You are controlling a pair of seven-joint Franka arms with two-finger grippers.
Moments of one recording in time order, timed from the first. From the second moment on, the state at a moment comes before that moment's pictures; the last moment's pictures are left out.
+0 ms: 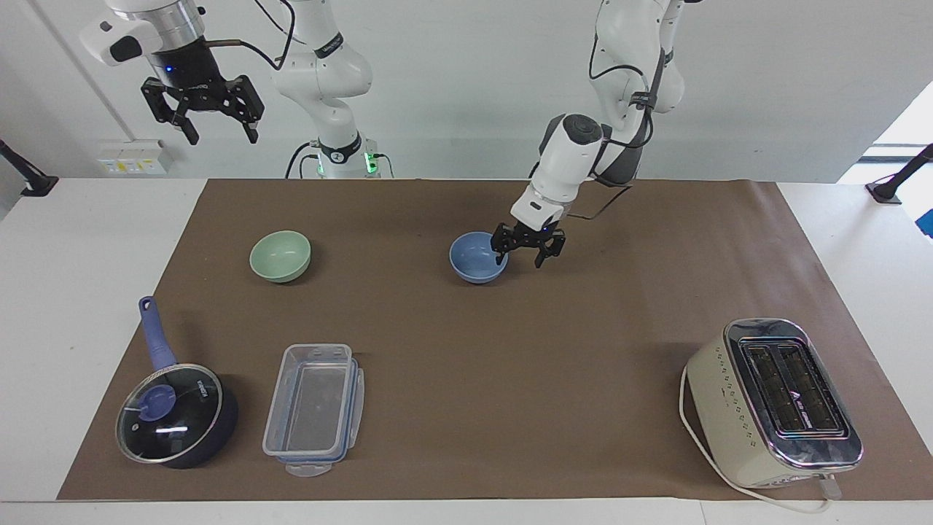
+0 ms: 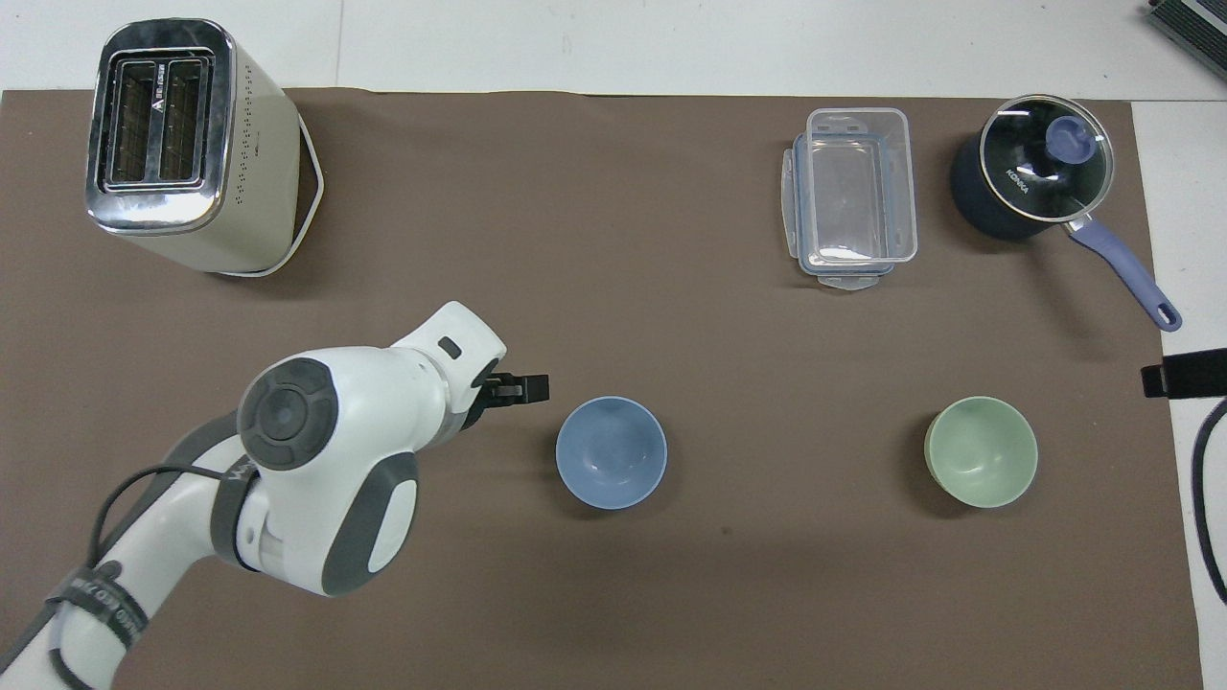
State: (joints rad) left arm -0.62 -0.01 0.12 -2.20 -0.25 2.42 -0.29; right arm 0.03 -0.13 -0.07 -1.54 0.00 1.42 -0.05
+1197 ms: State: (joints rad) left arm -0.18 0.00 0.12 -1.60 -0.07 1.66 0.19; right arm 0.03 -0.13 -0.07 -1.54 0.00 1.42 -0.05
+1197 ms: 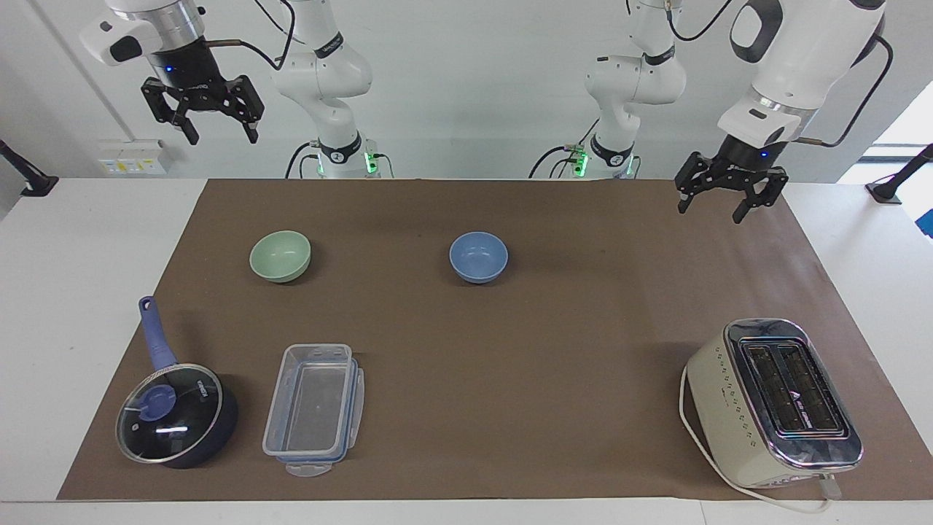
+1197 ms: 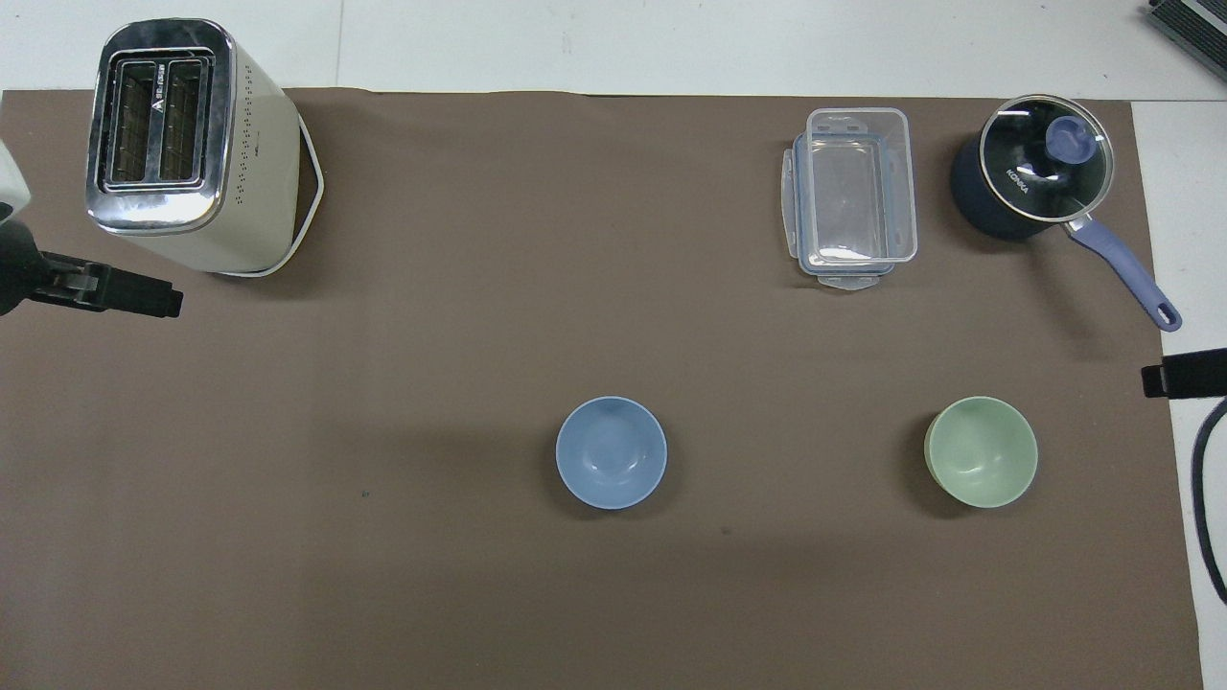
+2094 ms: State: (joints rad) left arm -0.12 0.01 0.13 -1.55 -0.07 1.57 0.28; right arm 0.03 -0.13 -0.07 -1.54 0.00 1.42 -0.05
